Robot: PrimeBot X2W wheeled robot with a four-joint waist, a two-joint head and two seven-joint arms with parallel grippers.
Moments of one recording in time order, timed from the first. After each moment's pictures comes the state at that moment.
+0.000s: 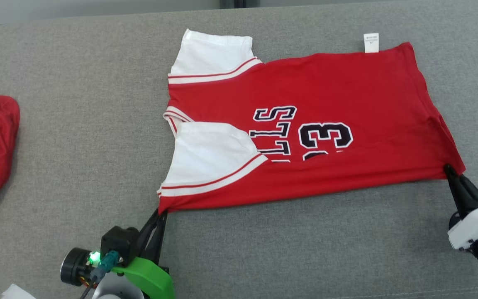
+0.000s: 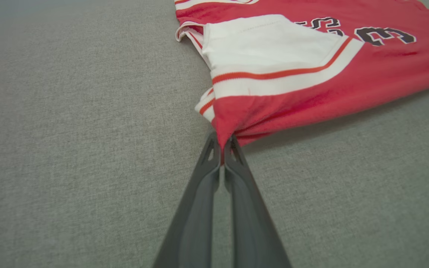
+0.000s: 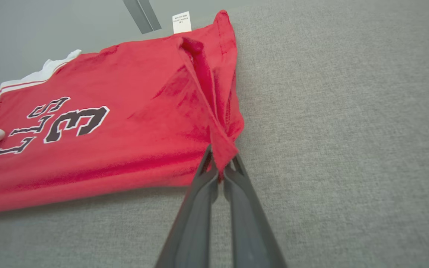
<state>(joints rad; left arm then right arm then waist) -0.23 0.45 -0.75 0.18 -0.63 0.25 -0.18 -0.27 -0.61 0.40 0.46 0.93 0.13 -0.26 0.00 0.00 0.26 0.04</state>
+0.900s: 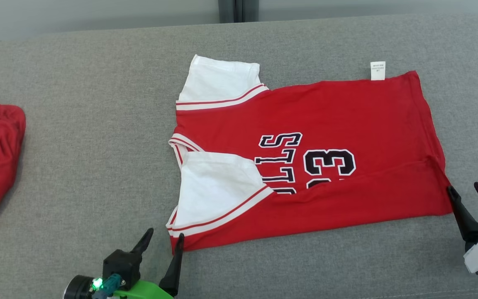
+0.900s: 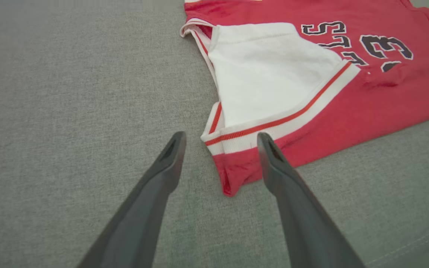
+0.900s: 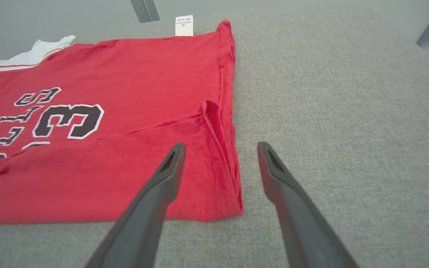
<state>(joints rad) -0.11 0.48 -0.78 0.04 -0.66 0.33 -0.13 -0.11 -0.67 0.33 0.37 0.83 0.13 -0.26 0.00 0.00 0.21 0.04</state>
